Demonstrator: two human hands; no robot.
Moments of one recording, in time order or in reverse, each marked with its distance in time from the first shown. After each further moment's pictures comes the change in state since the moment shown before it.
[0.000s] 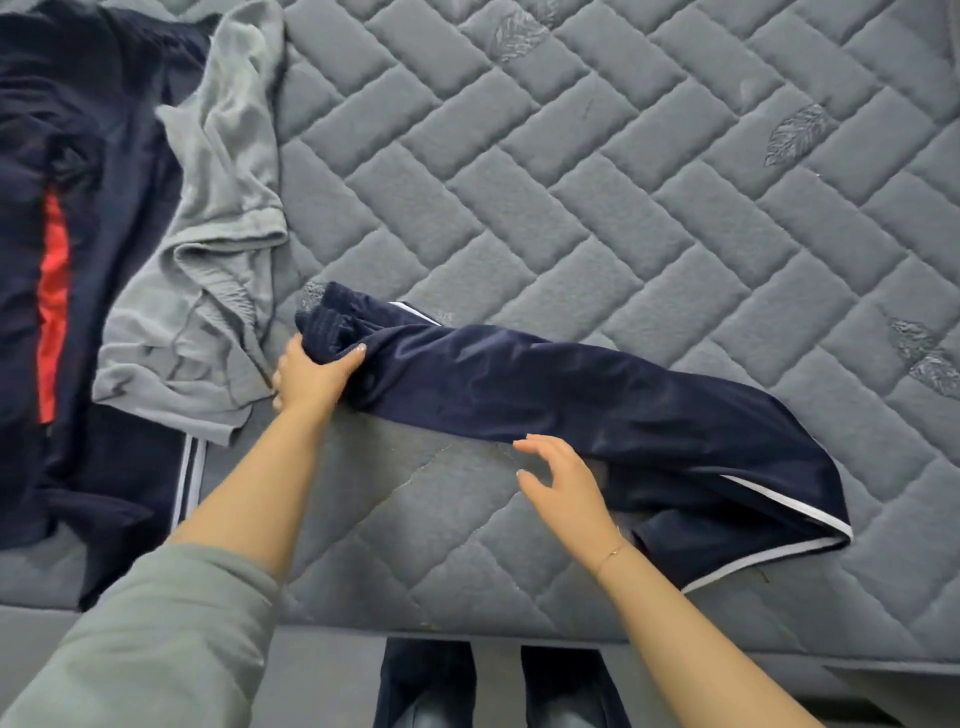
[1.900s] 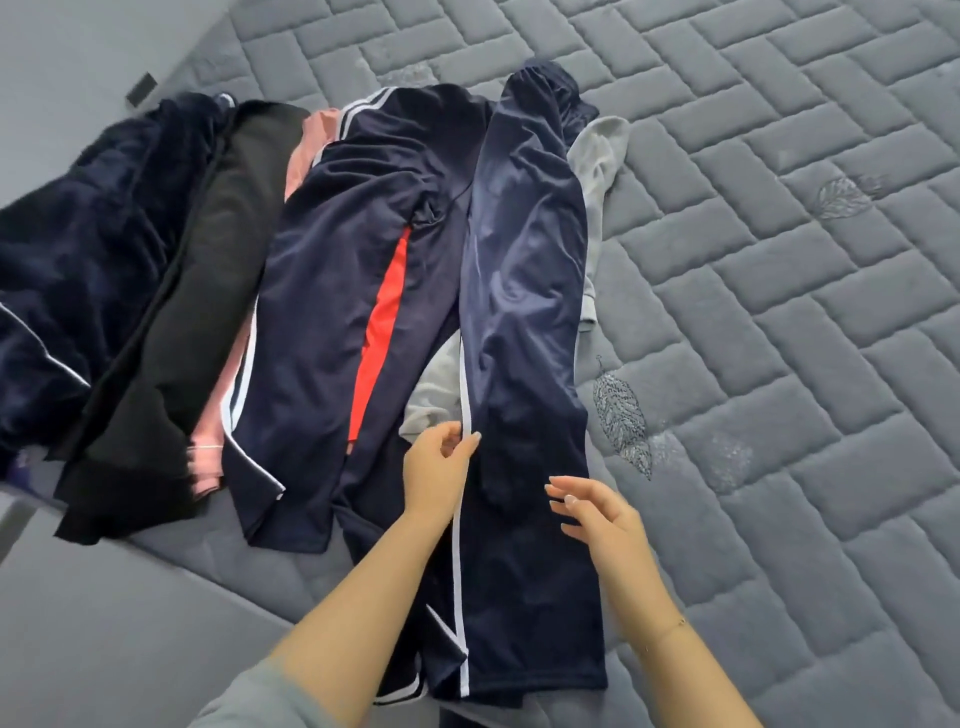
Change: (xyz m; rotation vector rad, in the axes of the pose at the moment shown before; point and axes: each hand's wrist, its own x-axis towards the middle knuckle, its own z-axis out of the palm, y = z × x) left_hand 0.089 -0.131 -0.179 -0.393 -0.026 0.121; right_hand 0.055 -0.227 0.236 0.460 -0.085 0.093
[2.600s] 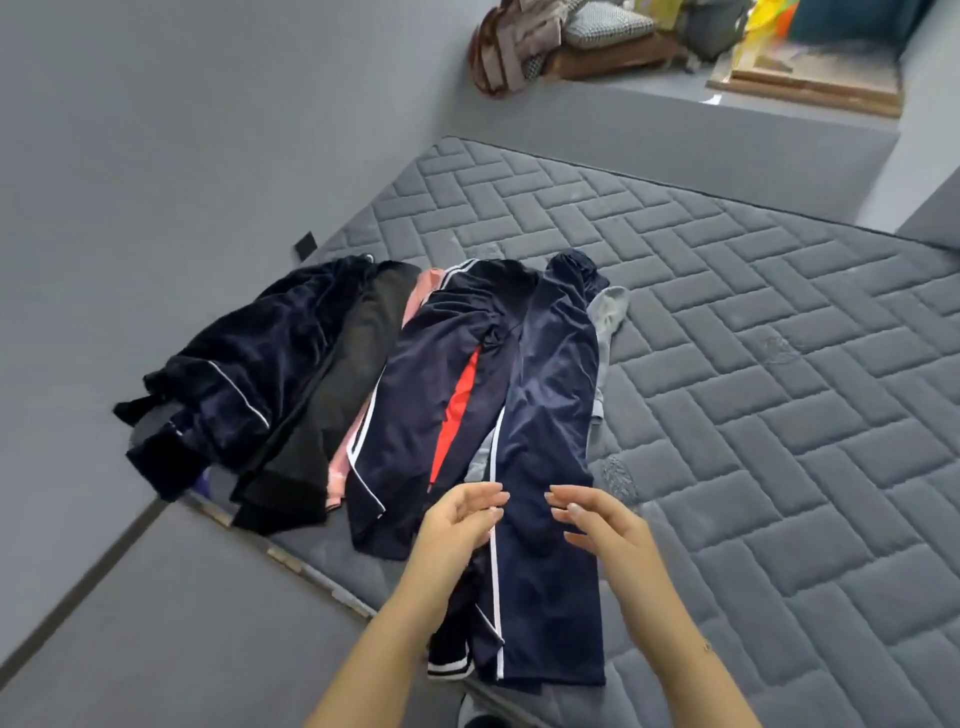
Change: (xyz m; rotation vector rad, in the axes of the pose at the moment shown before) left_hand -0.213 0.139 -0.172 -0.477 -0.233 -0.035; right_hand -0.196 -0.153 0.024 -0.048 -0.157 -0.291
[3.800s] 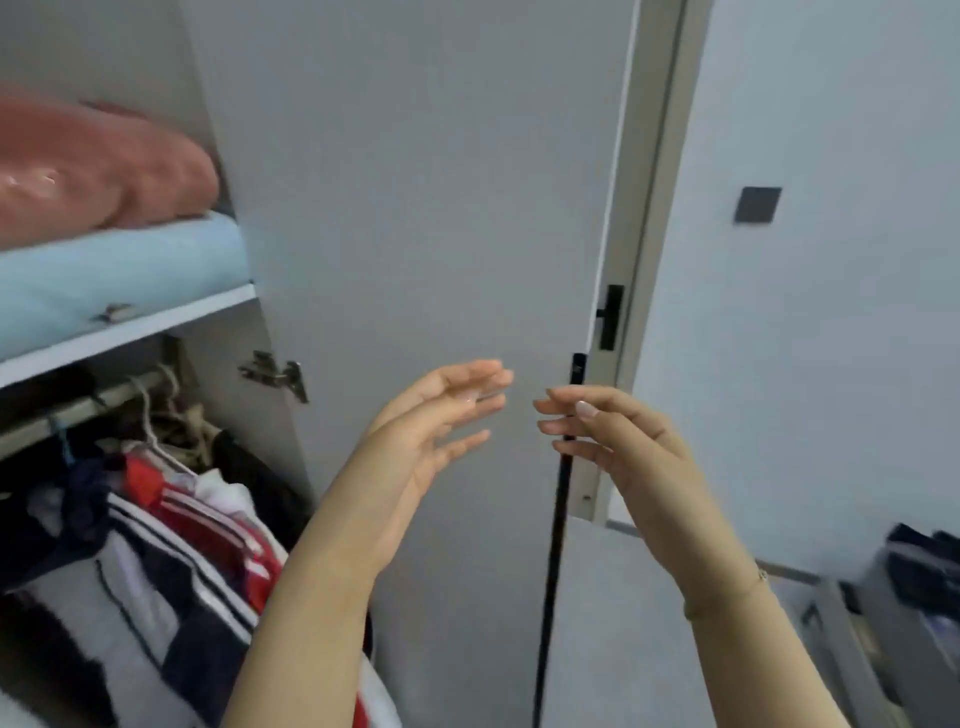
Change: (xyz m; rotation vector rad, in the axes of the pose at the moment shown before) left_hand -1.032 -0.132 -0.250 -0.225 1.284 0.778; right_hand -0.837 -0.041 0.396 0.048 -1.690 -0.575
